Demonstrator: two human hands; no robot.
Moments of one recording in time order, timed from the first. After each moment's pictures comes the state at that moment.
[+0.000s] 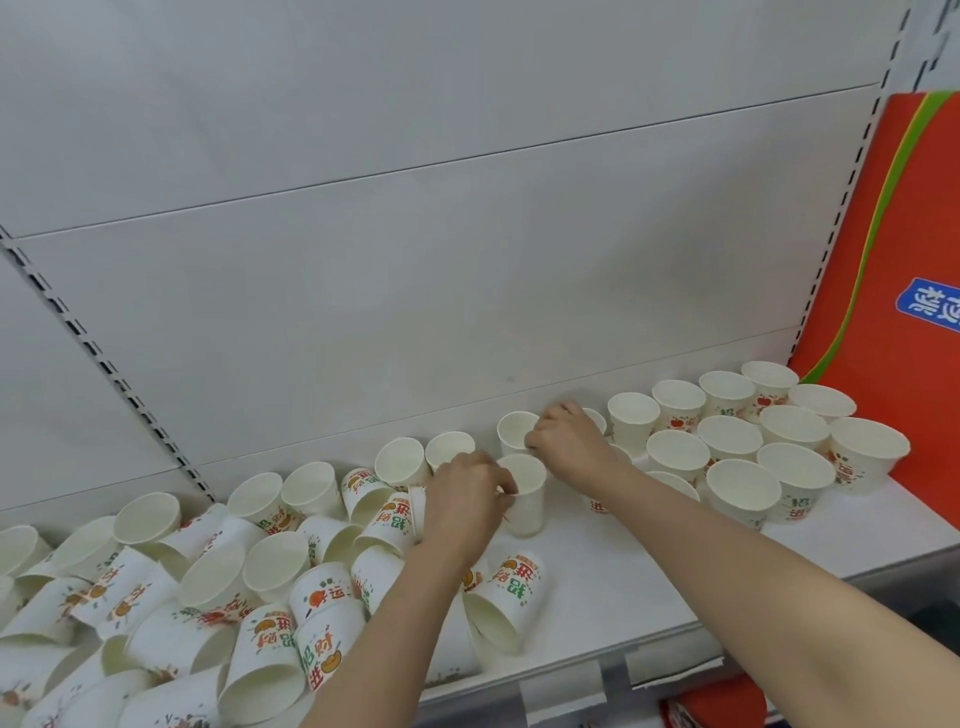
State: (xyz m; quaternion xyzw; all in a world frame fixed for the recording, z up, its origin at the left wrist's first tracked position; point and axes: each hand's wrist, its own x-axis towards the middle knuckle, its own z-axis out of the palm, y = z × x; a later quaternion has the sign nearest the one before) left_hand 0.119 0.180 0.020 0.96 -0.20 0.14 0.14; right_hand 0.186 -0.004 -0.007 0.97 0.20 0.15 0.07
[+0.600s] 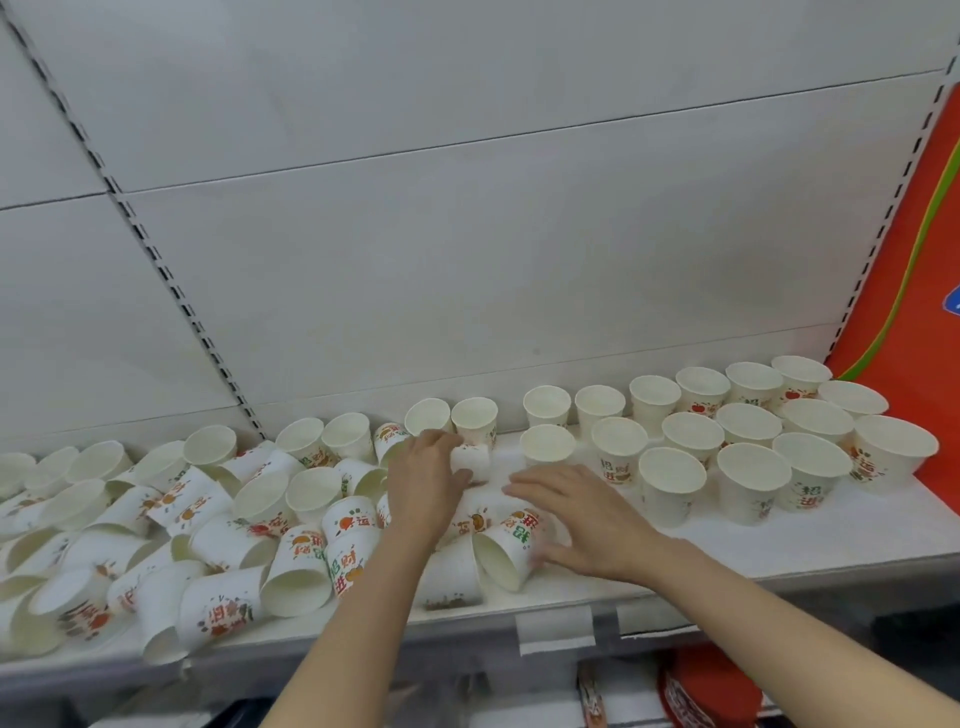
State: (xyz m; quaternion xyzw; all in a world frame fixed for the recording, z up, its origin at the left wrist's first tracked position) left_hand 0.087 0.231 0.006 0.97 -0.04 0.16 0.15; right_hand 0.050 0.005 -0.013 0.89 0.38 0.14 -0.18
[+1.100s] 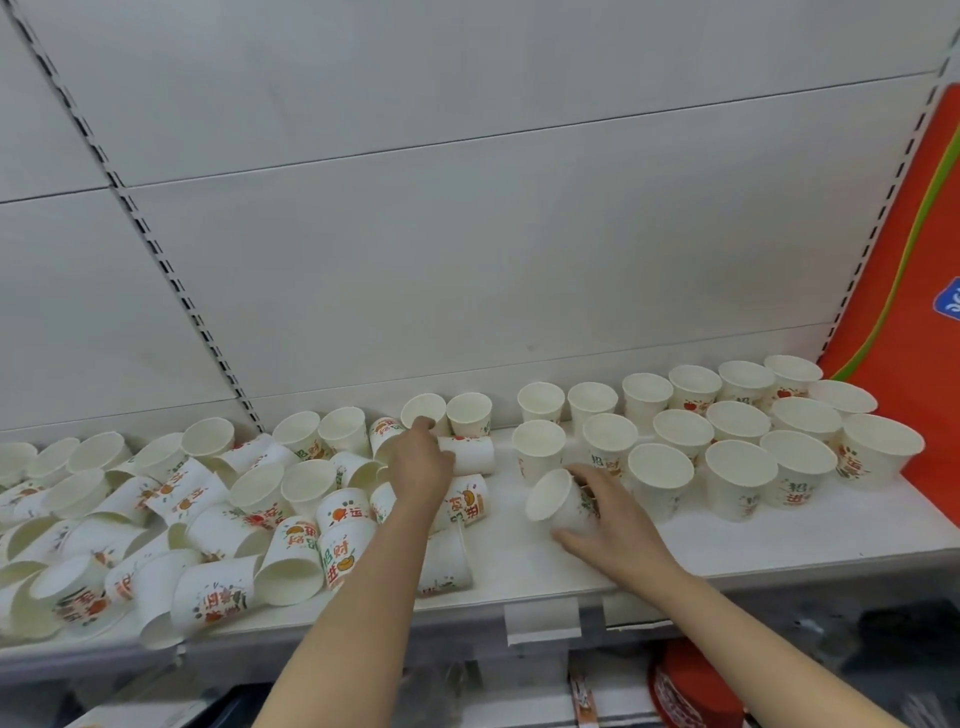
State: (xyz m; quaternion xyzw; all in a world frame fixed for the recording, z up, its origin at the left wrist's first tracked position) left_hand 0.112 0.219 0.004 0.94 0.13 0.11 0.29; right_hand 0.028 -0.018 -0.036 0.90 0.13 0.09 -0.40
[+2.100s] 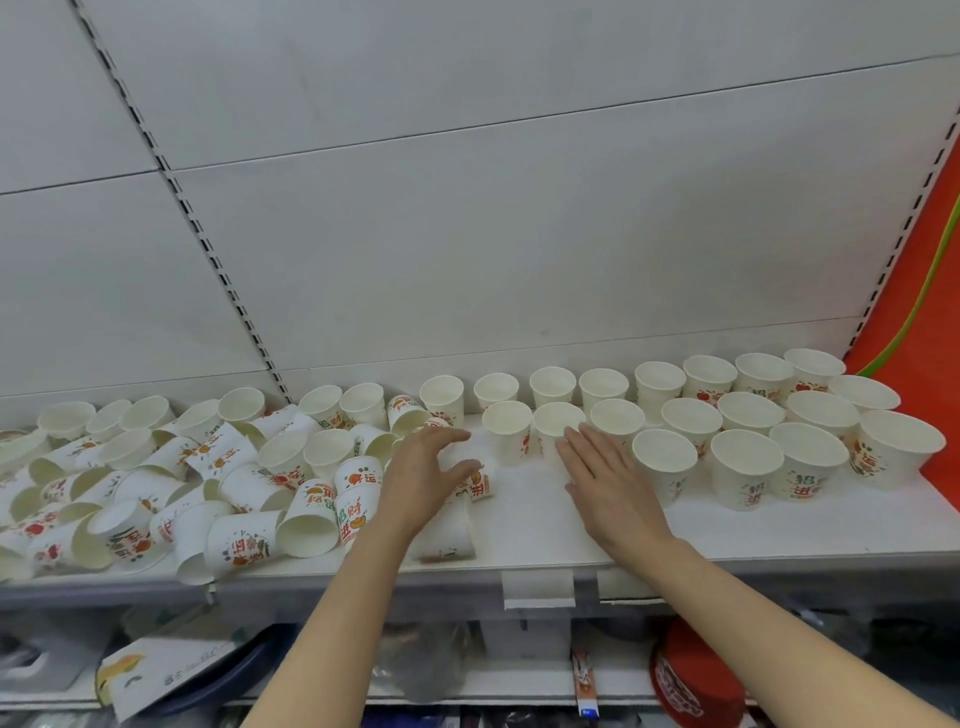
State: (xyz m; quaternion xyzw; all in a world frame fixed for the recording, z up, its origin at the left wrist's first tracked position) left_hand 0.041 0.236 0.004 0.94 -0.04 0.14 0.31; right_hand 0.047 -0.018 -0.051 0.92 0.23 0.30 -0.05
